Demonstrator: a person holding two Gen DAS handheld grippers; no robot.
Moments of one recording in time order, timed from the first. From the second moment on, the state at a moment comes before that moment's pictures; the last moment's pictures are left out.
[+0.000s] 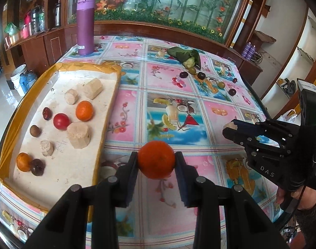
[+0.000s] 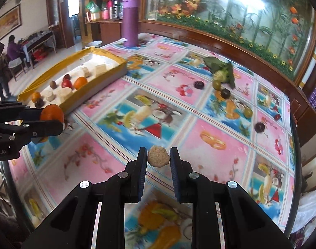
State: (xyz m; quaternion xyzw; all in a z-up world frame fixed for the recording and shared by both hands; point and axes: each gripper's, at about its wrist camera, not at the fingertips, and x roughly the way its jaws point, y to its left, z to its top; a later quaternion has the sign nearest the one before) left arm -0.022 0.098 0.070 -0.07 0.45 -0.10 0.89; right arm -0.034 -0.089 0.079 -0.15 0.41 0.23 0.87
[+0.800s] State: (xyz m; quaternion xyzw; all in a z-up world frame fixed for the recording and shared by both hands) left arm -0.039 0.235 0.064 -0.09 0.45 0.01 0.89; right arm -0.013 0.063 0.092 -0.20 0.39 0.34 0.83
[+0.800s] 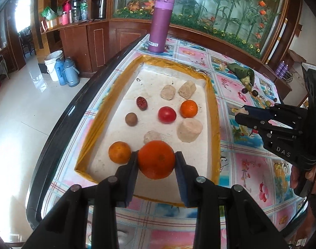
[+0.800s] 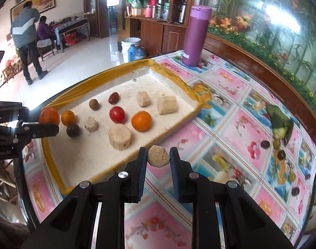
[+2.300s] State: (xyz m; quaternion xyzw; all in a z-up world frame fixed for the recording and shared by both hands) left arm -0.008 0.241 0.023 -0.03 0.49 -0.01 0.87; right arm -0.024 0.131 0.042 -0.24 0.45 0.41 0.75
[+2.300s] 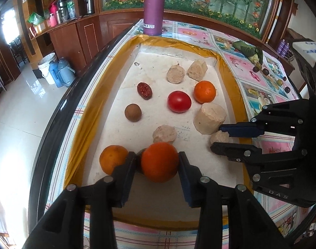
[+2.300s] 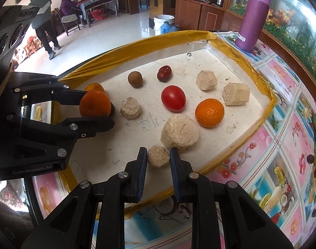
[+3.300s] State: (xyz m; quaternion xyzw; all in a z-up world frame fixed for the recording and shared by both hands) left arm -0.028 0.234 0.035 -0.04 0.46 0.00 0.89; right arm -0.049 0.097 0.075 -0.21 0.42 0.35 0.81
